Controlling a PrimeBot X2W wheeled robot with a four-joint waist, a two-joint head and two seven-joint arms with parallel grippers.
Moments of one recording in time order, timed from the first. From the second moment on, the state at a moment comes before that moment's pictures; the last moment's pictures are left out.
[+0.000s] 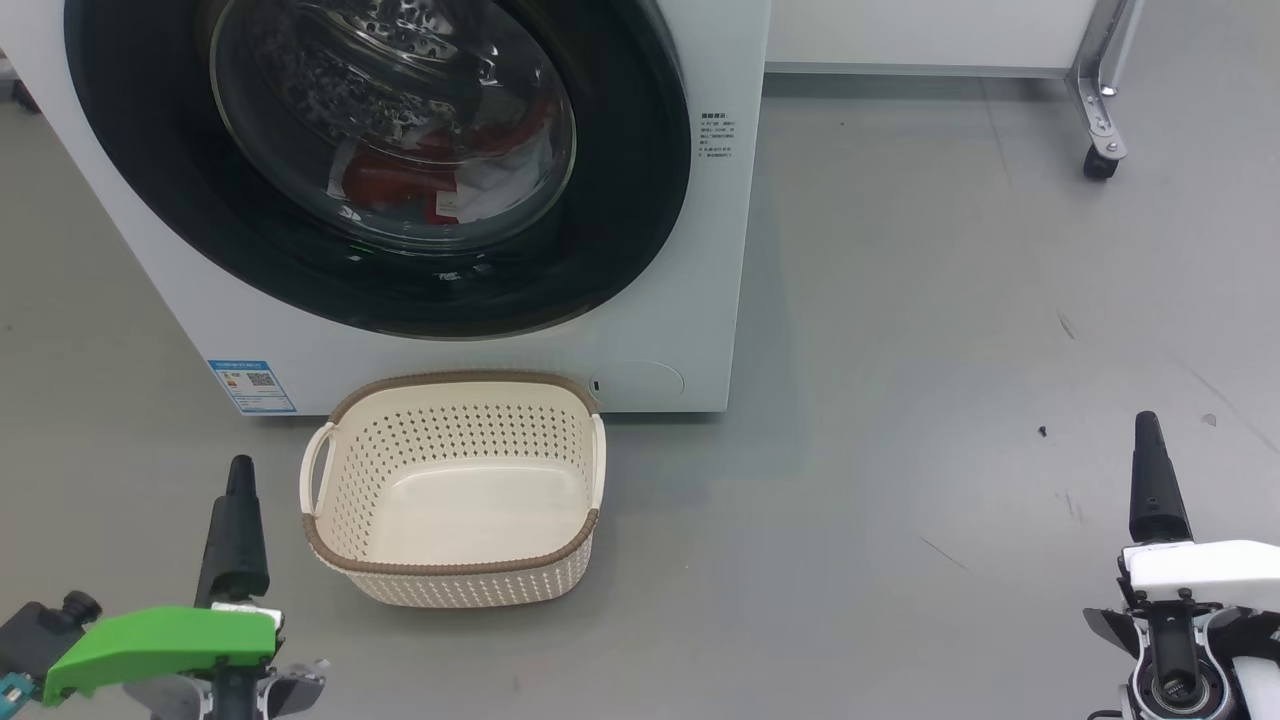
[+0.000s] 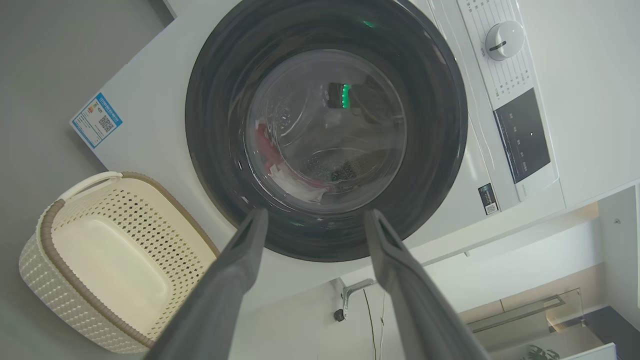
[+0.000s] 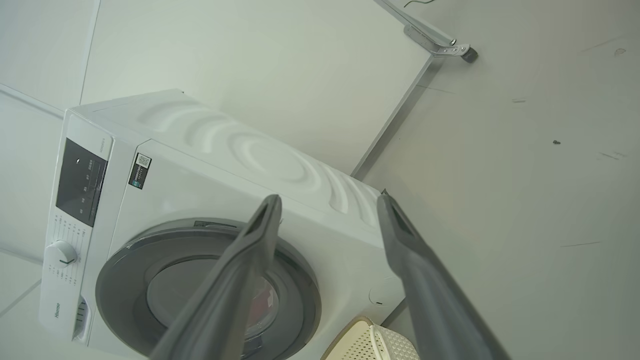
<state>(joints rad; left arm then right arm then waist) -0.04 0.01 0.03 0.16 -1.25 -0.12 -0.07 -0.02 -0.03 -0.11 0.13 1.16 0.12 -0.07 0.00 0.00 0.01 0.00</state>
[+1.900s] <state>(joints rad) -0.04 0.03 -0.22 0.20 -0.30 0.01 -0.25 -0.01 -0.05 0.06 0.16 0.33 0.05 -0.22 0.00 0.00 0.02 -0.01</state>
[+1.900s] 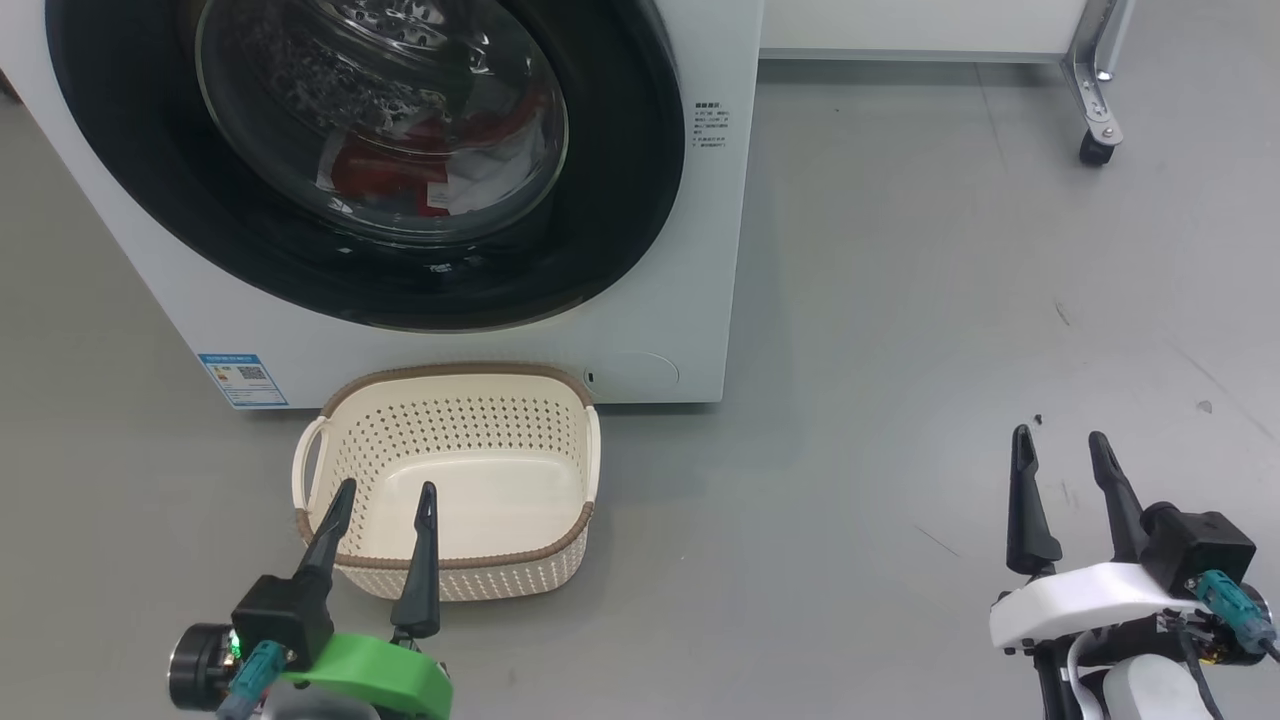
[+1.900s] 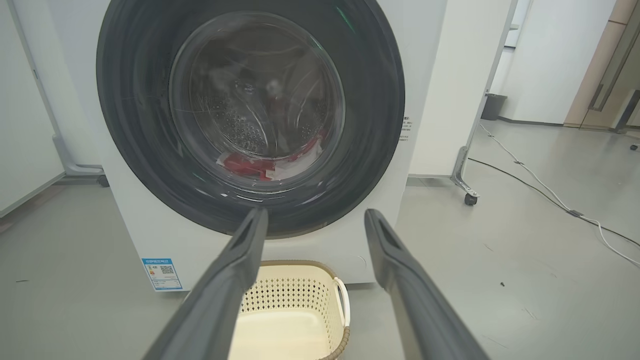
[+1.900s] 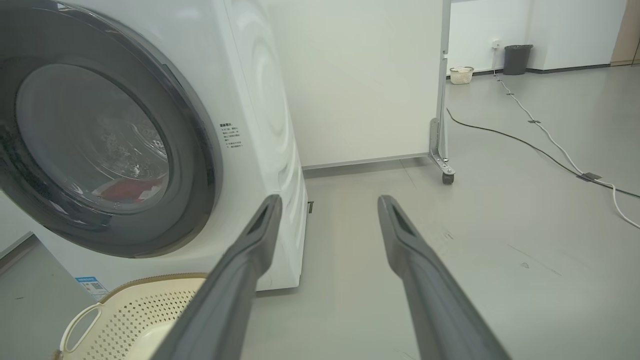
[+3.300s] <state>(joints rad) -0.06 0.04 -0.26 0.29 -0.35 0.06 -0.25 -0.03 -0.05 0.08 0.25 0.32 0.03 -0.22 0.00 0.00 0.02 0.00</state>
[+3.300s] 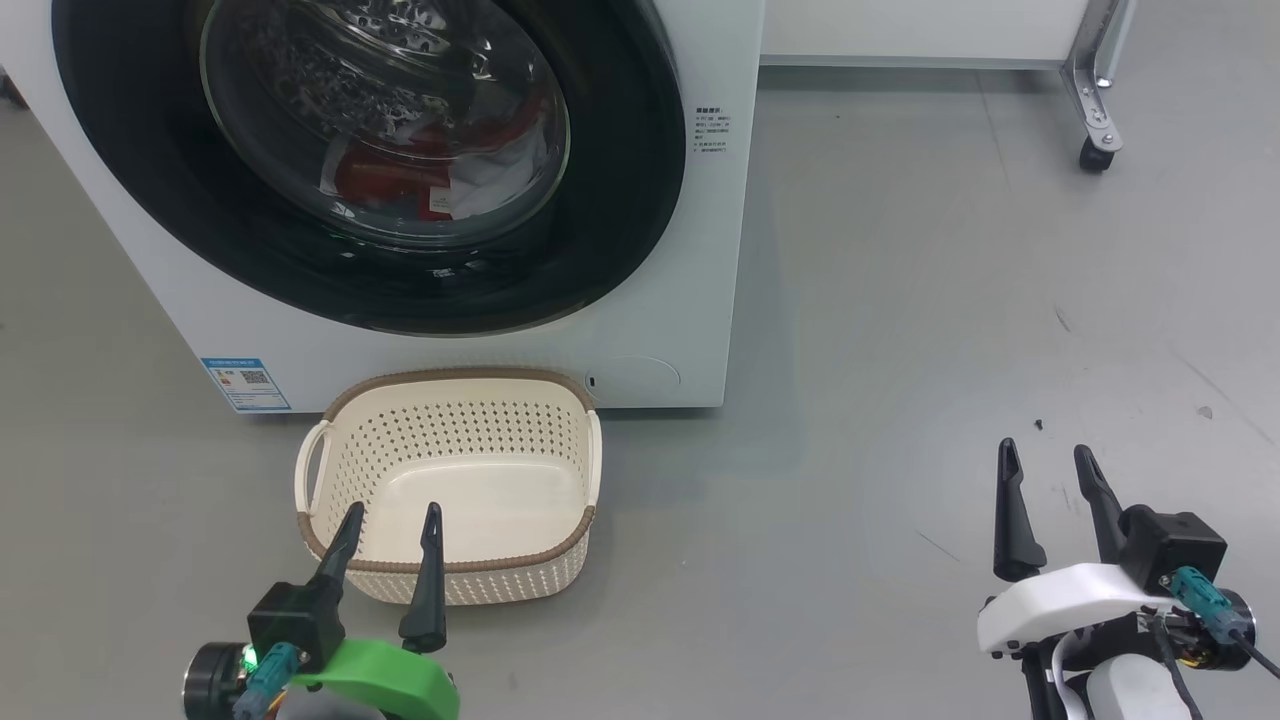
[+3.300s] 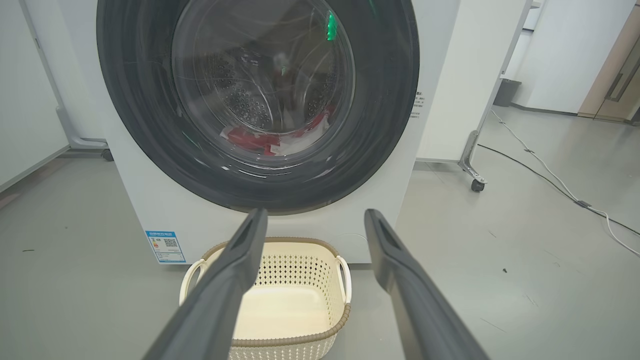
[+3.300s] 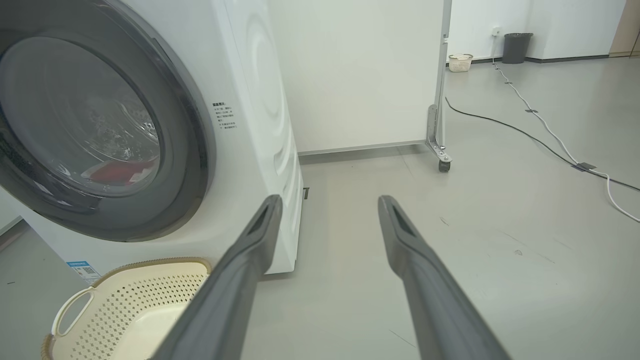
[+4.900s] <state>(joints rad) -0.06 0.04 -0.28 0.30 -0.36 0.07 -0.25 -0.05 -0.07 0.10 0.25 0.30 0.05 -0.24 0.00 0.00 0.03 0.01</state>
